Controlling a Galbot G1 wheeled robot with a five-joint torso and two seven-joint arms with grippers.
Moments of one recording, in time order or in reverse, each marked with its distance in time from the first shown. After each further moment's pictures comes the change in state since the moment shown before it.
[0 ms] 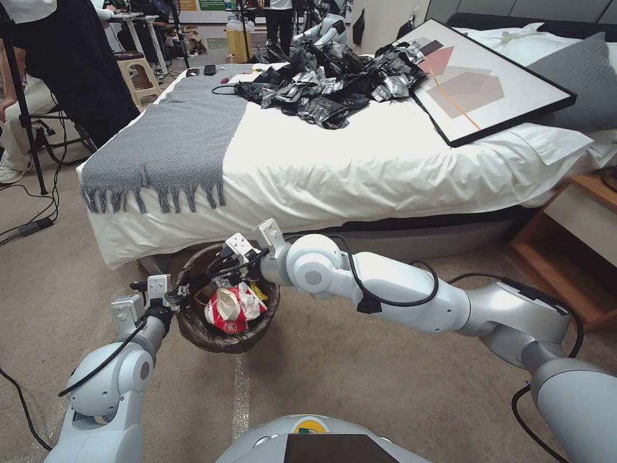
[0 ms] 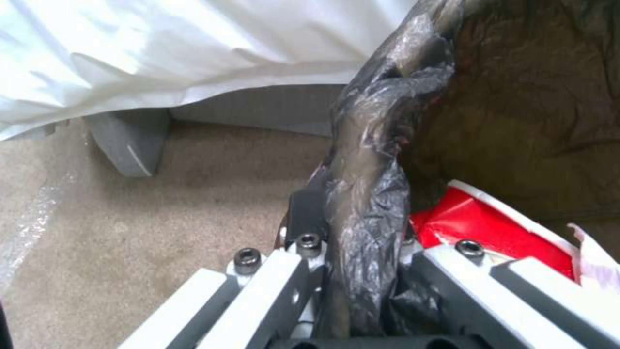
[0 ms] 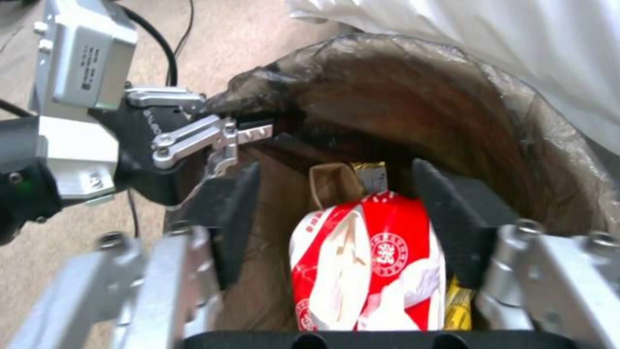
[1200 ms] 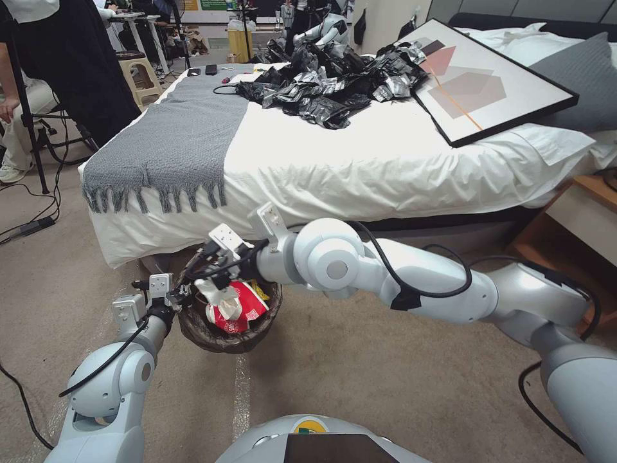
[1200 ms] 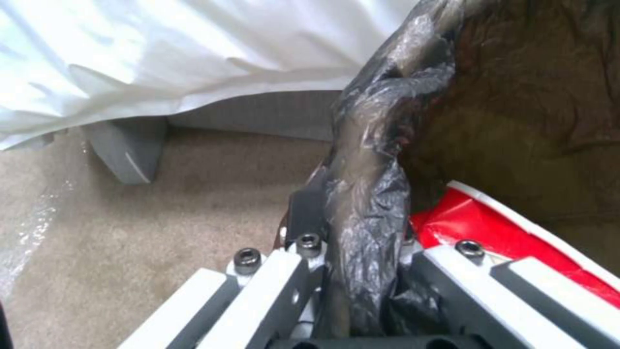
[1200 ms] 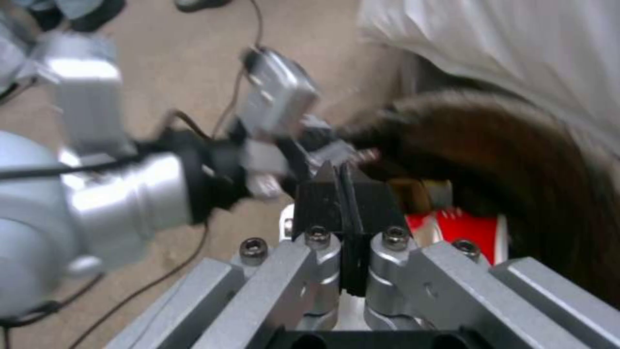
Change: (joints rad) left arm 0.006 0.005 0.013 -0.019 0.003 0.001 -0.005; right arm 0.086 -0.052 0.031 0.165 0.192 -0.019 0.054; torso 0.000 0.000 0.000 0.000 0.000
